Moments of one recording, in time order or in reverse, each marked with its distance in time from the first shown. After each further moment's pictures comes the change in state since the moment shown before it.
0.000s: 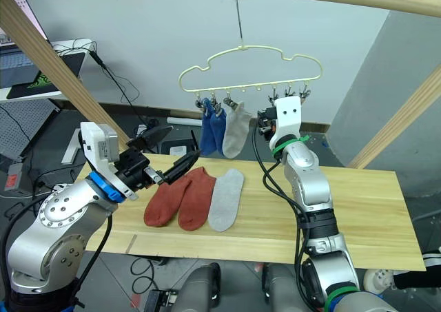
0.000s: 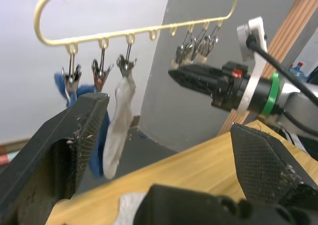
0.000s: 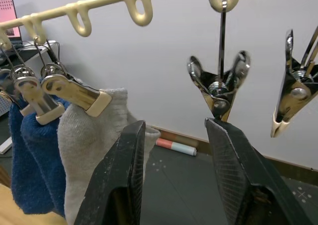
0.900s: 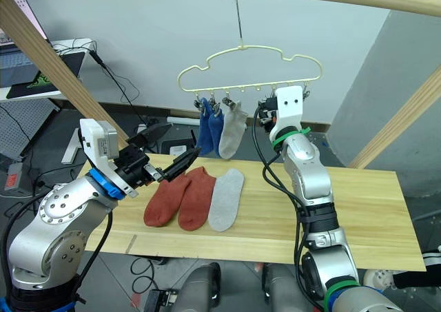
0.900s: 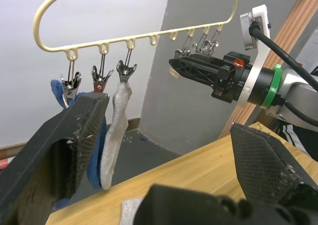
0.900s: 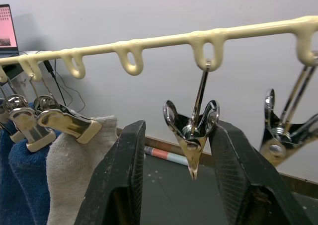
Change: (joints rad) left arm -0.022 -0.001 0.002 0.017 0.004 -0.002 -0.011; right arm -0.054 0.001 -0.009 0.017 0.001 0.004 -0.024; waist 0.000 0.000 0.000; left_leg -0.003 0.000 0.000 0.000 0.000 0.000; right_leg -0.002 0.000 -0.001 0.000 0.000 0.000
